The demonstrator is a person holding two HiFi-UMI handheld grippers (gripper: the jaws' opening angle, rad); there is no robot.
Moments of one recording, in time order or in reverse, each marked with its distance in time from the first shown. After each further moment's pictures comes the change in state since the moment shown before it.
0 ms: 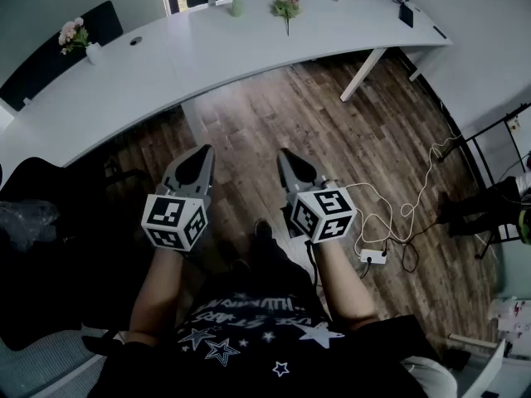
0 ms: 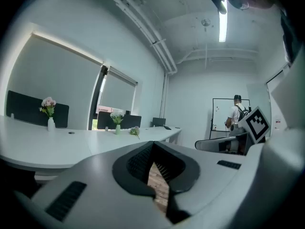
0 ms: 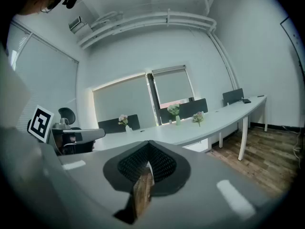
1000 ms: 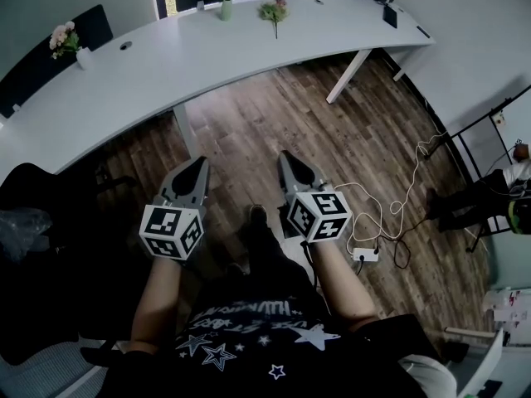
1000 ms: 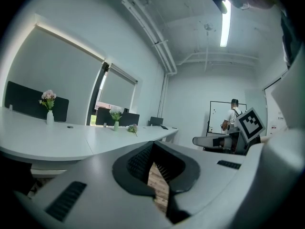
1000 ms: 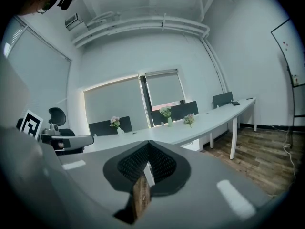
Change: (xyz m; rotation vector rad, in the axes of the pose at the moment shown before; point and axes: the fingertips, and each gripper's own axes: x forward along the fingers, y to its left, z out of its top) left arm -0.016 0.004 -0.017 -0.042 0.003 -0.026; right arm -0.005 -0.008 -0.002 0.020 -0.037 -0.095
